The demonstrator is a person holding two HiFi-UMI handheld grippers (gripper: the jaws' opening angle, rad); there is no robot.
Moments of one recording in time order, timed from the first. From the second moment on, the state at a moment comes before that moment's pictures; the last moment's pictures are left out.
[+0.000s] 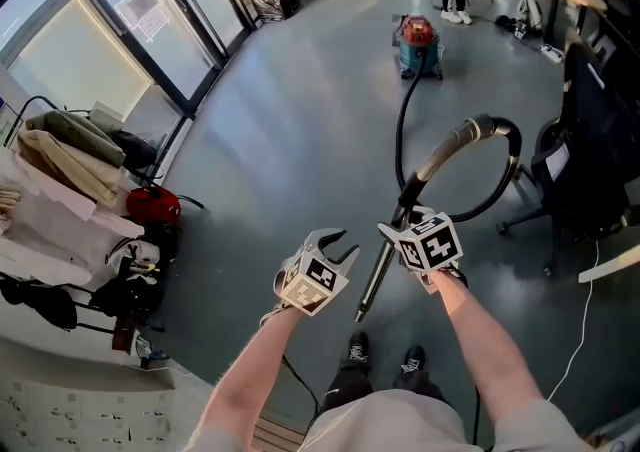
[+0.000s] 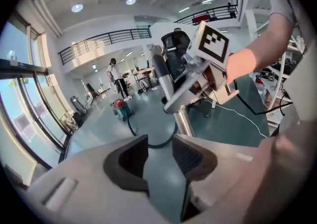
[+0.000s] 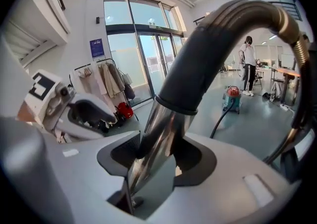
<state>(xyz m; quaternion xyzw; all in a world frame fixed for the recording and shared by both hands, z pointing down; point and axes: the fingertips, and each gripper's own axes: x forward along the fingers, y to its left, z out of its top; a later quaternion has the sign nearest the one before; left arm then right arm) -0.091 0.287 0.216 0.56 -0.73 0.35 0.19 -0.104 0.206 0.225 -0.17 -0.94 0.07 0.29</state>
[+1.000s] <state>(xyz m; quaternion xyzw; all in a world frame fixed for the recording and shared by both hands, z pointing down) -0.058 0.061 0.069 0.83 -0.46 0.30 0.06 -0.096 0.197 0.287 -0.02 -0.93 0.04 0.37</state>
